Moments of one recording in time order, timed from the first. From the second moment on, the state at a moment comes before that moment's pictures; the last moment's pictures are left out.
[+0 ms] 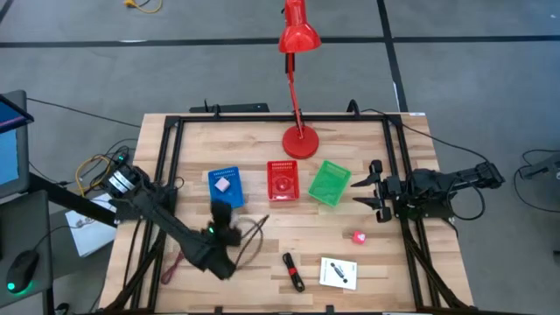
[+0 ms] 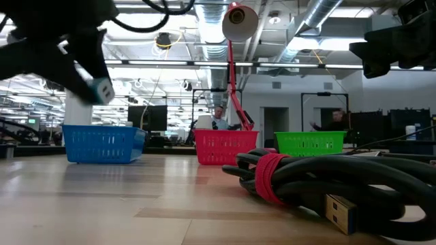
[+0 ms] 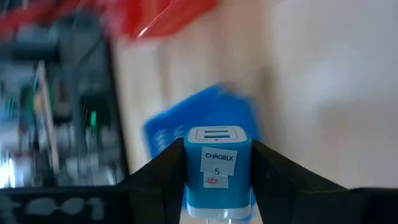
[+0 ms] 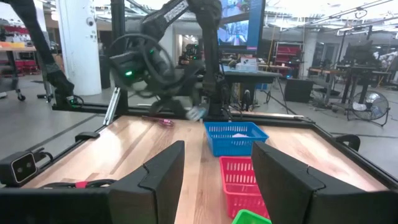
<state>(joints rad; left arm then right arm) -0.67 1.77 1.18 -1.28 -0.81 -0.60 0.23 0.04 0.02 0.08 0.13 -0.10</state>
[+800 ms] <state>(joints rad) -0.11 1.17 0.65 -0.58 -0.41 -0.45 0.23 0.04 0.02 0.08 0.13 -0.11</state>
